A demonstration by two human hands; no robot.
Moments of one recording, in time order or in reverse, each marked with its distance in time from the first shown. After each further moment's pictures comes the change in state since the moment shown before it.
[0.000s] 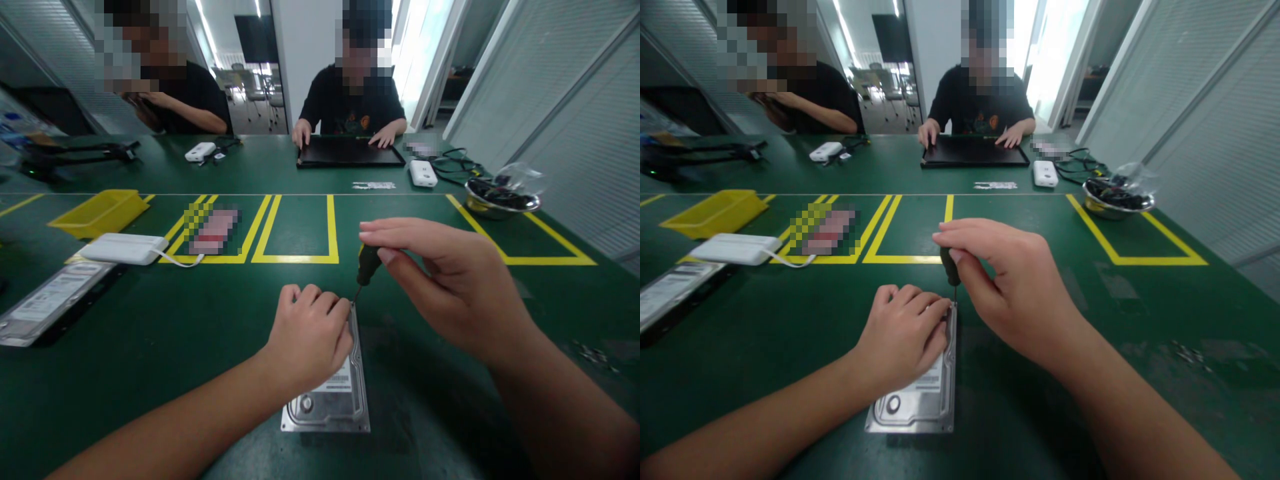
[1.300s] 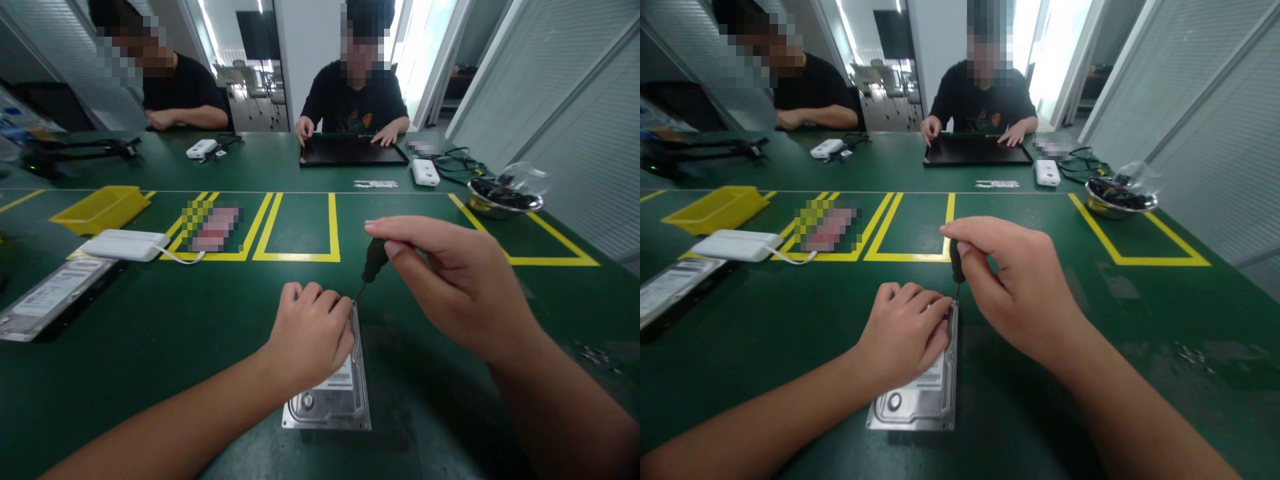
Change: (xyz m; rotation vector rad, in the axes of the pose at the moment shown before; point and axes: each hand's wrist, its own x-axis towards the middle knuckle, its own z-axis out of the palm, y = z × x) left_hand 0.000 -0.001 0.001 0.020 -0.029 0.004; right_hand 0.000 -0.001 0.002 -0.033 0.020 0.064
